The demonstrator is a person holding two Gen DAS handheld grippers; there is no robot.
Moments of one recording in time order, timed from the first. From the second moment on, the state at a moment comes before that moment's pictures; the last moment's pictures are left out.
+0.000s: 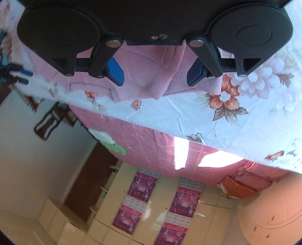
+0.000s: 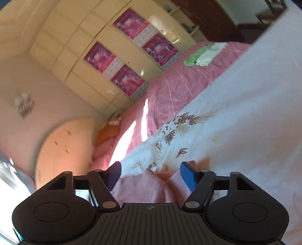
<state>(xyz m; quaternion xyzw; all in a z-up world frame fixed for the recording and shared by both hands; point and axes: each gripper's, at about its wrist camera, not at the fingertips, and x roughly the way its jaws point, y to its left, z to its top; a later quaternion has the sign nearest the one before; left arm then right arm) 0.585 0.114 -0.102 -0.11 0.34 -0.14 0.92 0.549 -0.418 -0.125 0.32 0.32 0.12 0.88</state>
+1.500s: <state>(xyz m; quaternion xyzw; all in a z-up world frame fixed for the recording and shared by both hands) 0.613 0.092 -0.128 -0.02 0.33 -0.06 0.94 0.544 -0.343 -0.138 0.08 0.32 0.00 0.94</state>
